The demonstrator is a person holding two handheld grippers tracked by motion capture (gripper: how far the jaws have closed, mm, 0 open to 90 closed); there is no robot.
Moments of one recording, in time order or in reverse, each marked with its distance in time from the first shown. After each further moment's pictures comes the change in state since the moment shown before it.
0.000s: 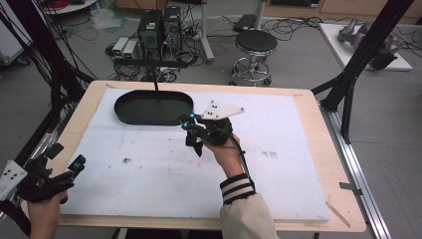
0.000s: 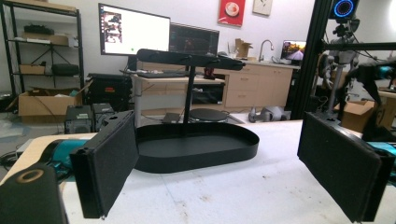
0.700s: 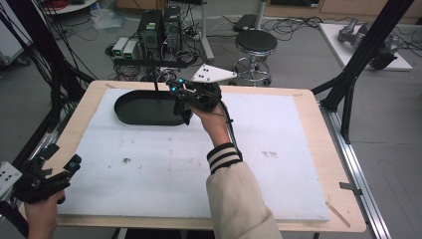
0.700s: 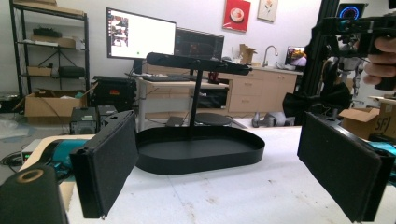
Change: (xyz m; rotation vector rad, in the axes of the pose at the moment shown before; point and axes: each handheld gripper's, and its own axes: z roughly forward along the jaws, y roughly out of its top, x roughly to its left) left arm 0.007 -0.001 -0.004 -0.026 0.021 -0.010; right arm -0.042 0.057 0.037 -0.127 -0.001 -0.013
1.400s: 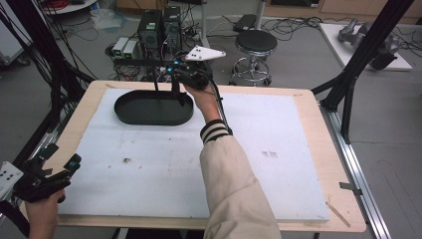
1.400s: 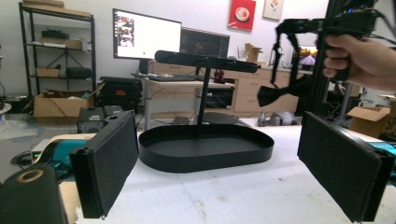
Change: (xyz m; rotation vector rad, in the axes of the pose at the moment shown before) left arm 0.005 -0.006 0.001 0.006 0.016 0.005; right arm -0.060 -0.002 0.057 -0.001 -0.005 0.021
